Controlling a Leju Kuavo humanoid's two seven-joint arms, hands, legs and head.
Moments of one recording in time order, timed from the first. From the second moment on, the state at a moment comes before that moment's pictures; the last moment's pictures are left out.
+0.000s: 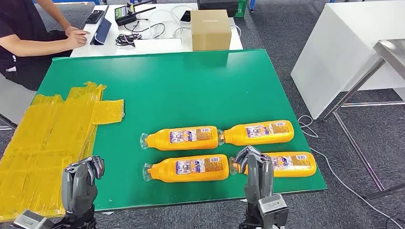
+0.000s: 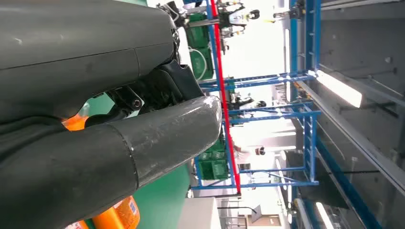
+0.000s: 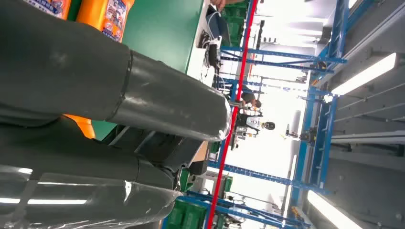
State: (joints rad) left arm 0.20 -0.14 -0.15 -1.78 0.04 -0.02 -0.61; right arm 0.23 0.04 0.36 -1.82 0.19 -0.34 -0.57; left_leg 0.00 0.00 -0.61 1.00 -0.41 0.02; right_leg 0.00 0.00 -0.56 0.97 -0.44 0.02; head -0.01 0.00
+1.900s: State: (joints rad) left arm 0.16 -0.18 -0.12 -1.74 0.04 -0.03 -0.49; right arm -0.18 -0.01 0.65 -1.26 1.03 -0.06 0.16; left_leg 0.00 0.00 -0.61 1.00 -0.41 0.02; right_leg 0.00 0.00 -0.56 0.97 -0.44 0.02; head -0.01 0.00
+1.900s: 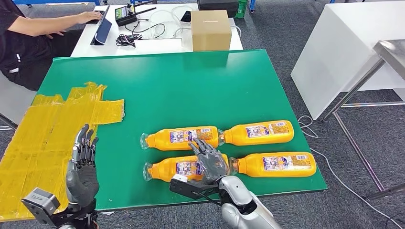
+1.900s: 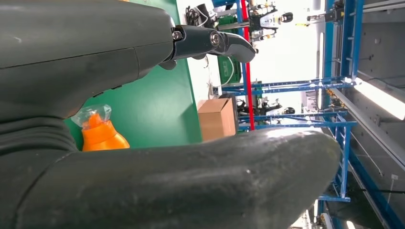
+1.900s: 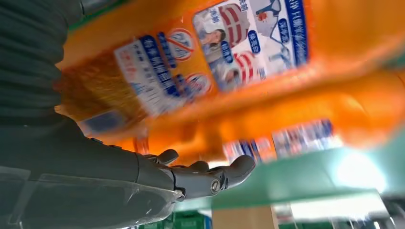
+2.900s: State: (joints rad) left arm 0.17 -0.18 -0.04 -1.75 0.06 0.00 -0.48; right arm -0.24 -0.18 0.85 -1.38 0.95 0.28 0.34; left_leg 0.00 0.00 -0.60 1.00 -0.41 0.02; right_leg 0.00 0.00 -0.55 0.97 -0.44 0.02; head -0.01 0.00
